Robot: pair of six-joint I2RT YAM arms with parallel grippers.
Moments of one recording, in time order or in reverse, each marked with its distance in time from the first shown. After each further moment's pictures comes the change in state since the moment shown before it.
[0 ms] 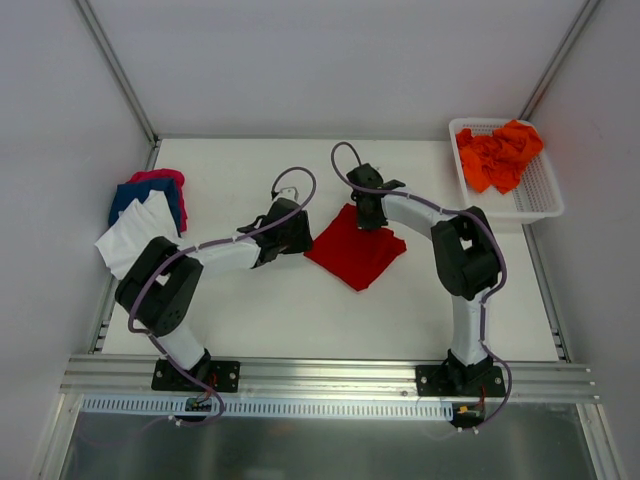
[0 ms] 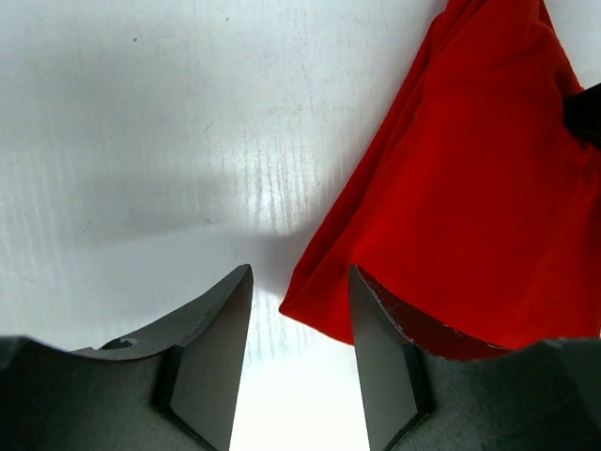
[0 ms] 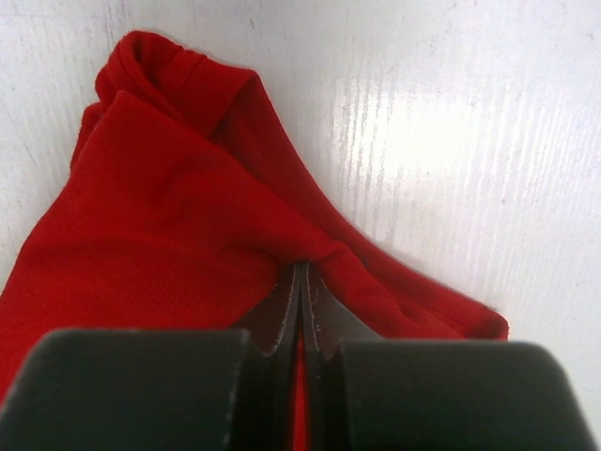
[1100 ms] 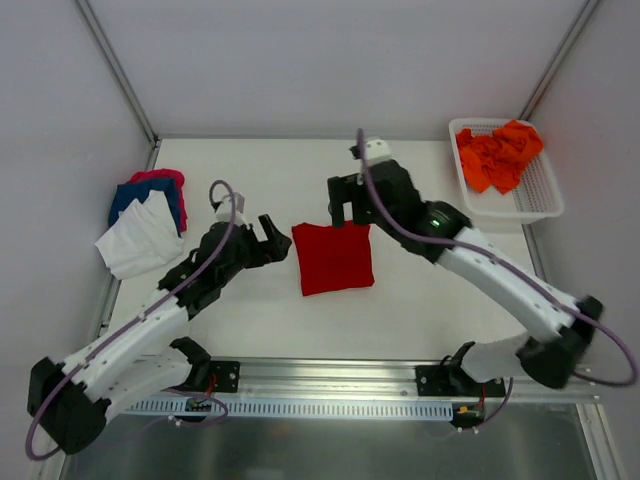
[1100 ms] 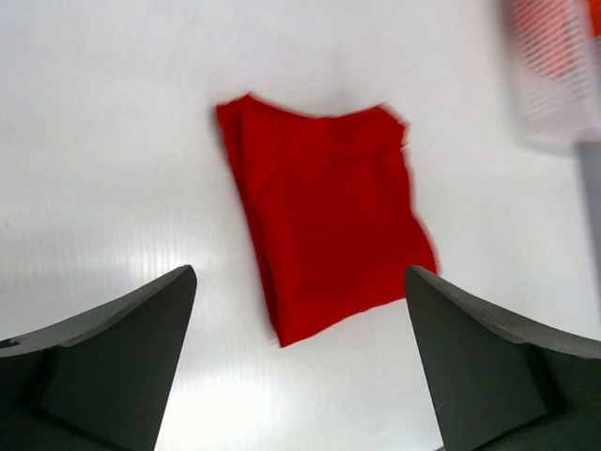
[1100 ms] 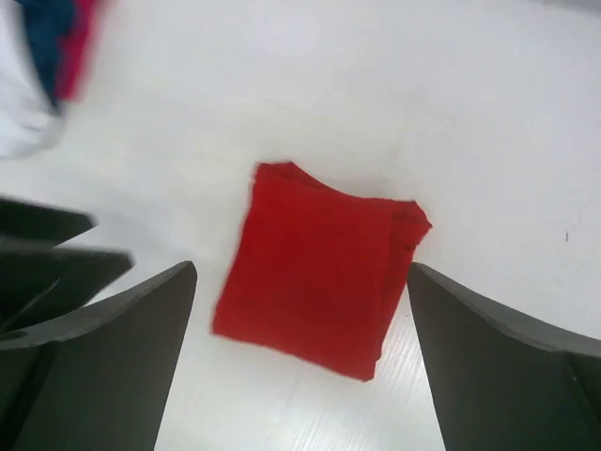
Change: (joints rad) left arm -0.001 -0.717 -0.232 -0.234 -0.070 -0.053; right arm 0.282 -0.557 -0.029 -0.029 0.035 -0.123
